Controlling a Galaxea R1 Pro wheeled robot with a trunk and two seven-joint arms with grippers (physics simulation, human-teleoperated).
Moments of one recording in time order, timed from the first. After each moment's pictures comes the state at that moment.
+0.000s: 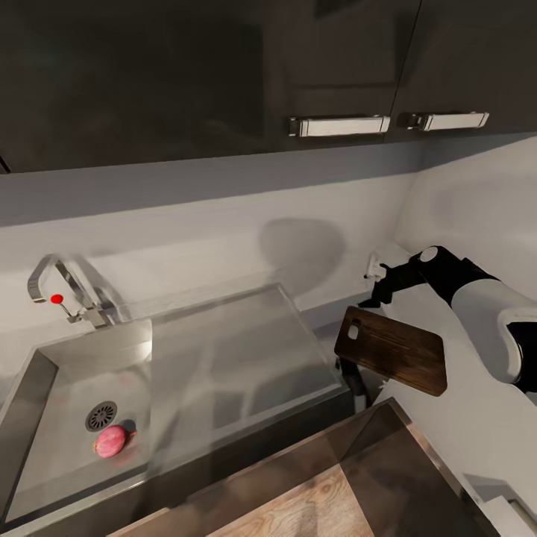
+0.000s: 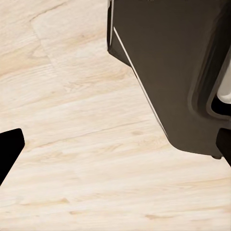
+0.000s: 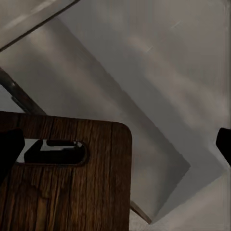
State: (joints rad) left arm 0.02 0.05 0.02 0.07 0.05 -0.20 -0.01; right arm -1.50 -0.24 0.09 -0.19 0.86 -0.10 1.03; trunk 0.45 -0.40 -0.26
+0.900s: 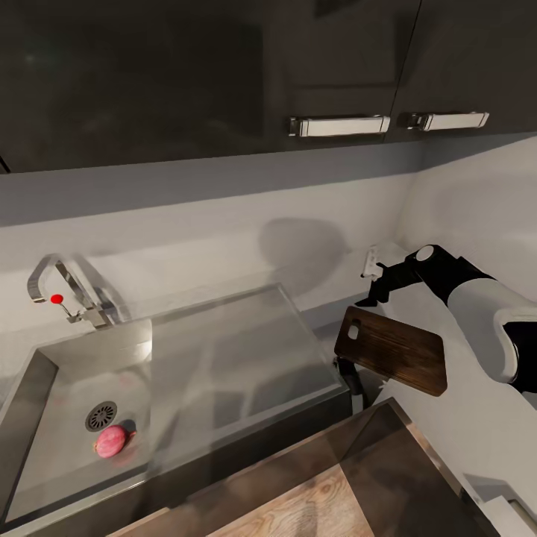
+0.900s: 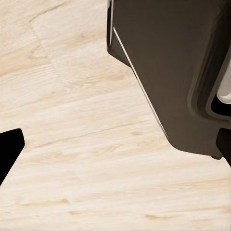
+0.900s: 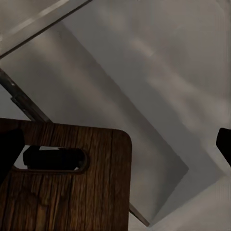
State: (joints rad) left arm 0.02 0.05 0.02 0.07 0.05 -0.20 -0.01; right arm -1.50 -0.22 0.10 -0.20 0.86 -0.10 1.03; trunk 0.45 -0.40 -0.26
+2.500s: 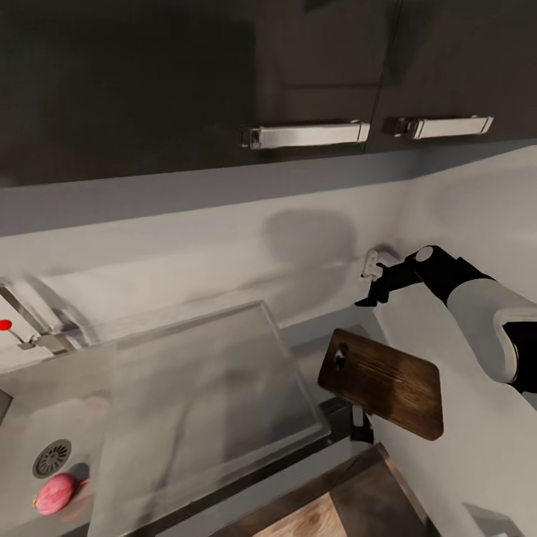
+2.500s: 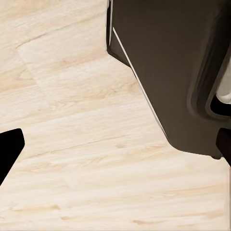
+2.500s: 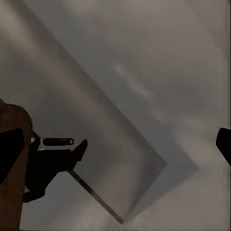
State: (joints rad) left arm 0.02 0.04 0.02 0.07 0.05 -0.20 -0.01; right arm -1.50 -0.22 0.10 -0.19 0.86 -0.10 1.01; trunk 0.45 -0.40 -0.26
